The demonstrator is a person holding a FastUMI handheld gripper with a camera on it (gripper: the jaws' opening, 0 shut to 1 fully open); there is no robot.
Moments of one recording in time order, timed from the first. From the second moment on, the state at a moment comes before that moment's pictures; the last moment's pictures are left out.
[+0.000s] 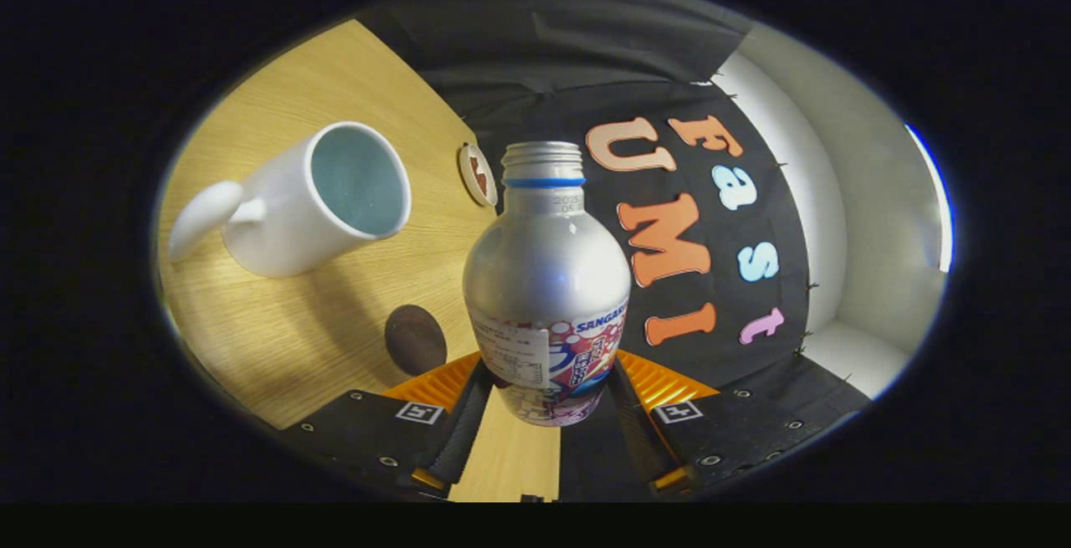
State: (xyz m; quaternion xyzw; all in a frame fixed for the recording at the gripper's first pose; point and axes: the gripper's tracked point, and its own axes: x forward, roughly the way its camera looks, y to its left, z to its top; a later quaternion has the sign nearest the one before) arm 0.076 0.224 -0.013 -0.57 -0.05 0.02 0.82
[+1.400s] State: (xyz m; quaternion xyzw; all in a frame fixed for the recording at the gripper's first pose) arm 0.088 0.230 0.011 -0.71 -0.09 0.01 0.70
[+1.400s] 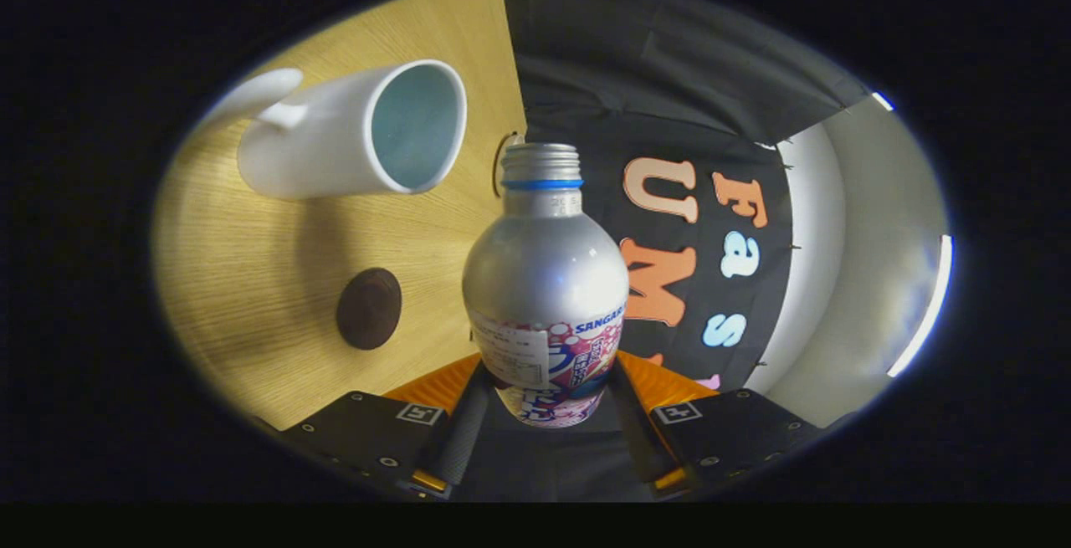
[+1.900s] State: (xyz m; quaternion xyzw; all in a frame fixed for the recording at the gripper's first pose) arm 0.087 0.227 0.021 -0.74 -0.10 0.01 0.66
